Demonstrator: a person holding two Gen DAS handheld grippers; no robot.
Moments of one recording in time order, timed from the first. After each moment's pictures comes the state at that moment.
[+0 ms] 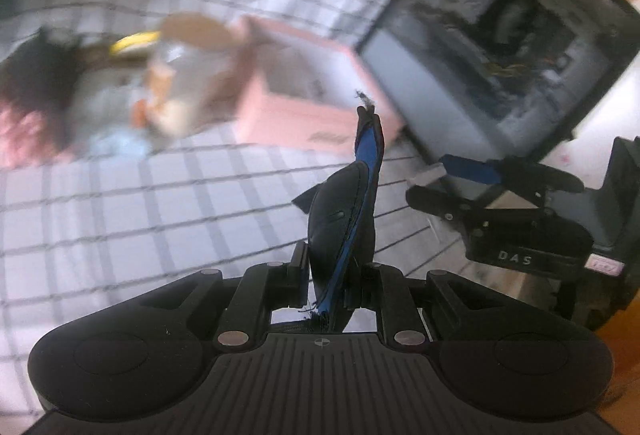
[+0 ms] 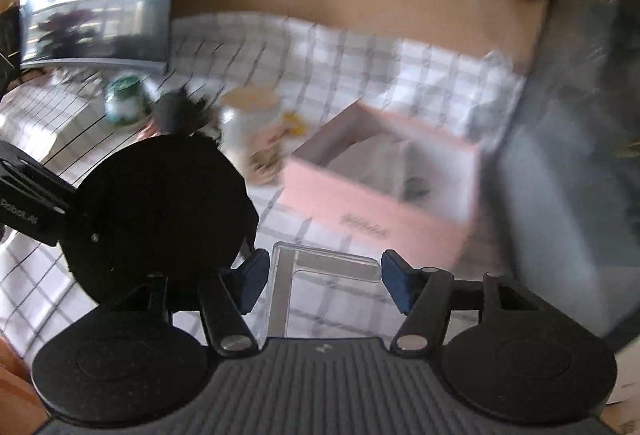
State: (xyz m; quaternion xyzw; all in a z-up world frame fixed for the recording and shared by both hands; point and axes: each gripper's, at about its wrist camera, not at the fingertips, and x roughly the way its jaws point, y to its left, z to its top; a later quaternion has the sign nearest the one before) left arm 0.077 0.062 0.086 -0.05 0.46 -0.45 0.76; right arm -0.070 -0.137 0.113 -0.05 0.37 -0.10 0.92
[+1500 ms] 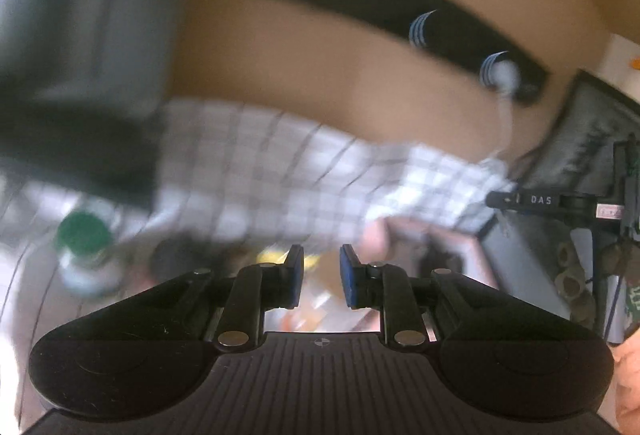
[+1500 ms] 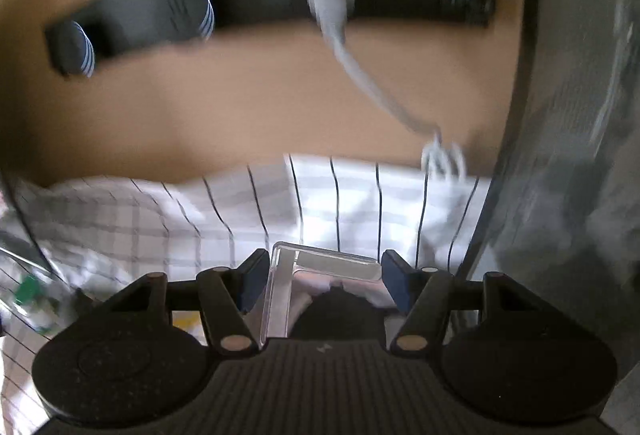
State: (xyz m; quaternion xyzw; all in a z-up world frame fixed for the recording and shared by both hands) left arm 0.163 0.094 0.161 -0.08 0.35 -0.24 0.90; right arm 0.125 -0.269 0.158 0.08 0.36 -0.19 0.91
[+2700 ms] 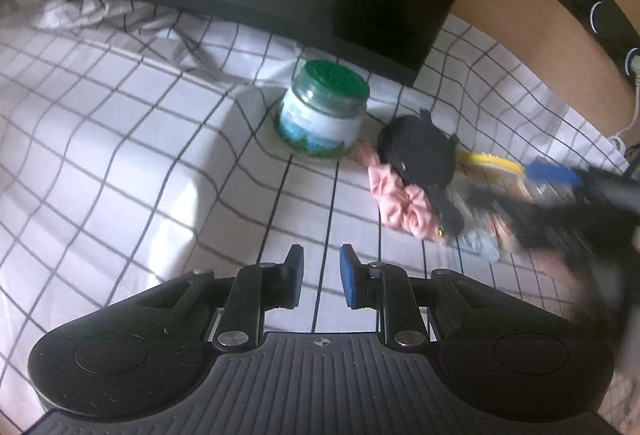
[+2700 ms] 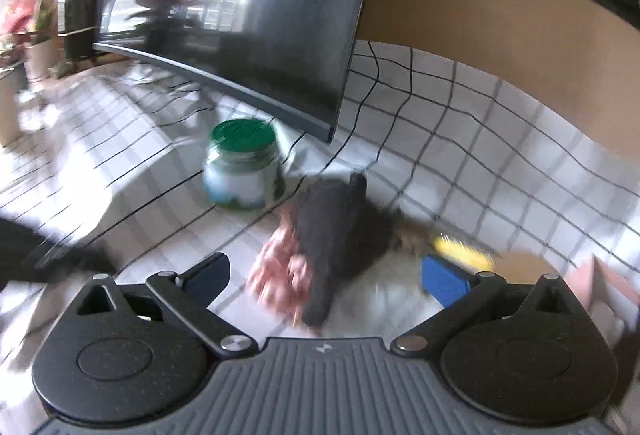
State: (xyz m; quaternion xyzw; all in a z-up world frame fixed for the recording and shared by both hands) left arm 0.131 0.262 0.054 -0.12 0.41 -0.12 0.90; right arm 0.189 0.019 0.056 -0.09 0.36 0.06 0.93
